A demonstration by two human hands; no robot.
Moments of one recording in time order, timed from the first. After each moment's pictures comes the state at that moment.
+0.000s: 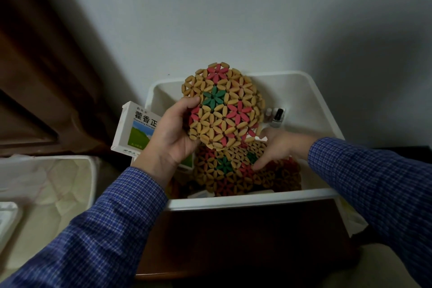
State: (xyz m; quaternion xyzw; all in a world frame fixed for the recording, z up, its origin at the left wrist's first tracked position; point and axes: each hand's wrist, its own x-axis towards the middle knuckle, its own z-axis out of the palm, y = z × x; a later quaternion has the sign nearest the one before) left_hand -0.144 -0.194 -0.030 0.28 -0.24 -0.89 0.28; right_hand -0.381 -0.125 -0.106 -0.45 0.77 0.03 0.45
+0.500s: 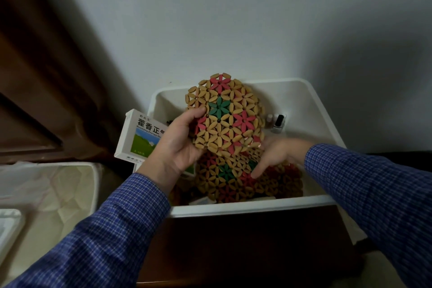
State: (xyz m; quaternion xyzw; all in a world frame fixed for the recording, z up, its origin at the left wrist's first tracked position) left_hand -0.146 -0.194 -0.035 0.30 -0.26 -0.88 0.26; right_hand -0.371 -0.130 -0.102 -0.46 0.75 0.03 0.47
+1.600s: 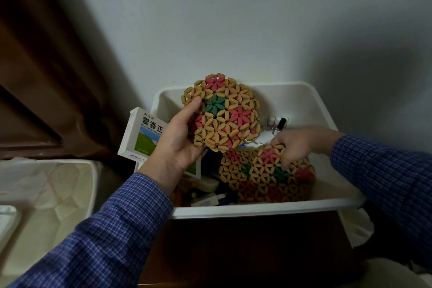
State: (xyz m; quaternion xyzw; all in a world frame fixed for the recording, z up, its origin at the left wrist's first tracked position) left_hand -0.143 -0.201 -0.042 0.29 -0.25 -0.87 0.31; right_hand -0.401 -0.126 -0.063 -0.55 0.72 0.16 0.38
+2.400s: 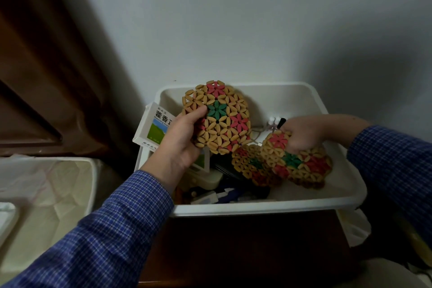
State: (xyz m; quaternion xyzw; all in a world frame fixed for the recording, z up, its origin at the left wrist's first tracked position) left_hand -0.147 -0.197 -0.038 0.41 -0.29 -0.80 0.33; right_hand -0.398 -0.126 -0.019 -0.55 0.75 0.19 0.33
